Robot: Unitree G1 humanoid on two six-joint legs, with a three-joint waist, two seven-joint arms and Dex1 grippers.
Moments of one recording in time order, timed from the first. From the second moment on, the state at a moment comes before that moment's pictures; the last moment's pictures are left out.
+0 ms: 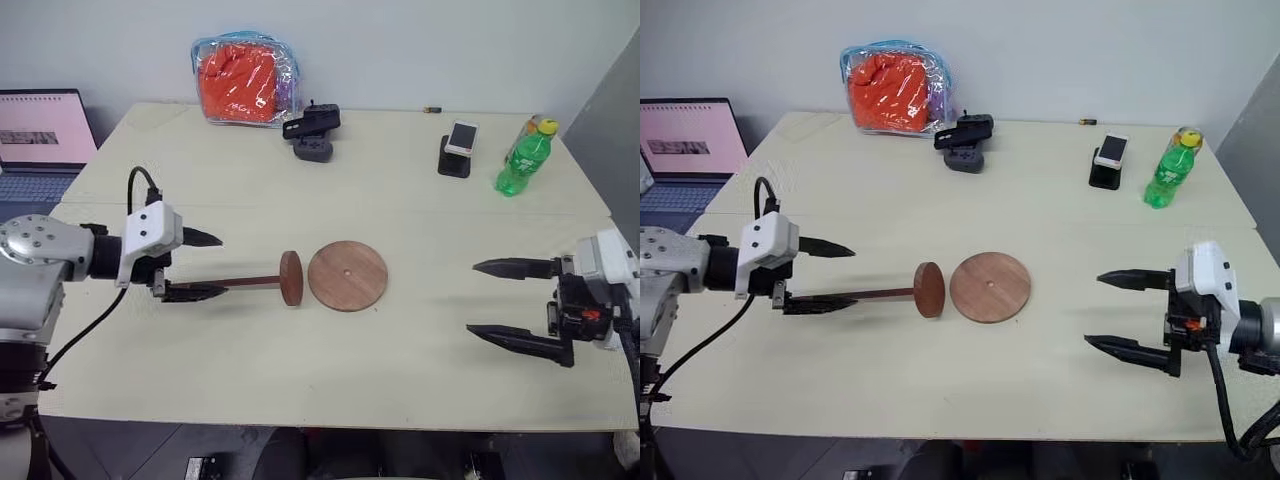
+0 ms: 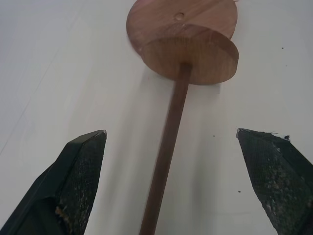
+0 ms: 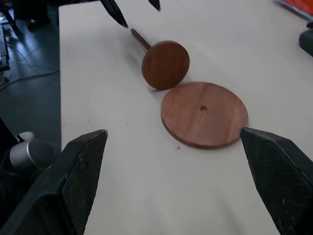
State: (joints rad) left arm -0.43 1.04 0.06 0.08 -0.31 0.21 -1.41; right arm -0.01 -0.99 -0.44 -0.64 0.89 0.67 1.06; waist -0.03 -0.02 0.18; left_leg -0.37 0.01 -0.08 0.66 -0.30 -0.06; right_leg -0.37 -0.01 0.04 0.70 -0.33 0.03
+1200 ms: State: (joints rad) left arm -0.69 0.81 -0.33 0.28 0.05 0.12 -1.35; right arm -0.21 -1.01 -0.30 -0.72 1.08 0.78 0.90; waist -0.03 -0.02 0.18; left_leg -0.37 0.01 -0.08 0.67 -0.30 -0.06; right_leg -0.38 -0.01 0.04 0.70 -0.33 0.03
